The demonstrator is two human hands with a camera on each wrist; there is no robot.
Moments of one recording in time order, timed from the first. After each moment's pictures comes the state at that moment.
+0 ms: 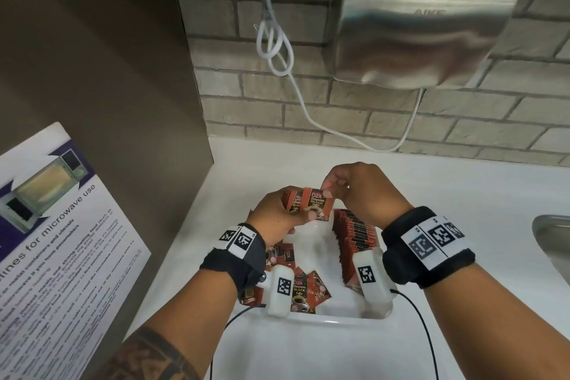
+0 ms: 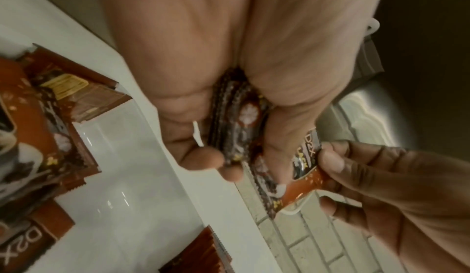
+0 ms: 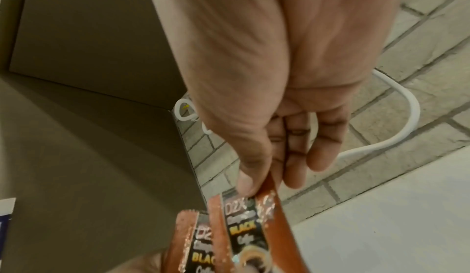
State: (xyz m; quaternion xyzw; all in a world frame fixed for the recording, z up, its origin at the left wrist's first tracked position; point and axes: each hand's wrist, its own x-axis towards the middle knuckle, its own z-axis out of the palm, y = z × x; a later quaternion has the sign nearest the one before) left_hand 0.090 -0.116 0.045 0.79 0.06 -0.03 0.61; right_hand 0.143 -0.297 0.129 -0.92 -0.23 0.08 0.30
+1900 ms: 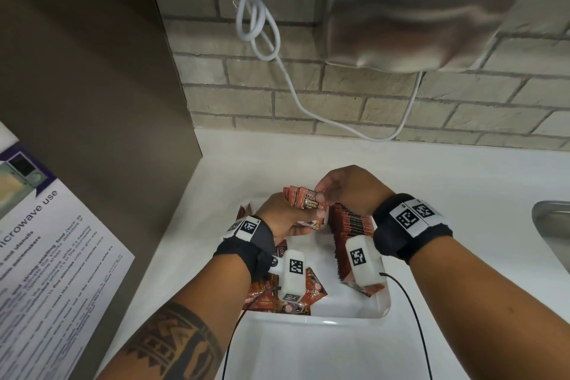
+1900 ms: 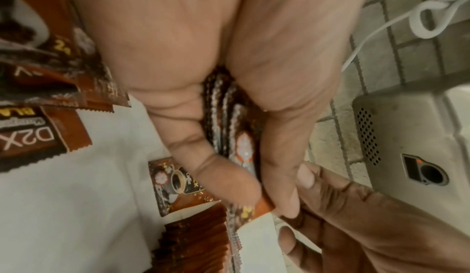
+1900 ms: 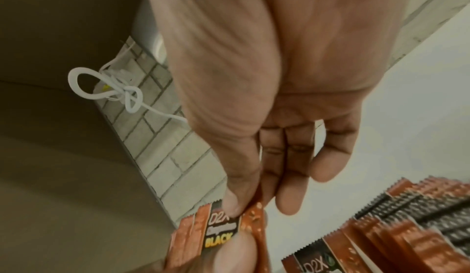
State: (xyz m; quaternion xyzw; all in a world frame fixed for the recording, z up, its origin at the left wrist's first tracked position) left_hand 0.123 -0.139 0.021 0.65 0.14 -0.15 0.73; right_hand 0.190 -0.304 0.076 -0.90 -0.17 0.19 0.35
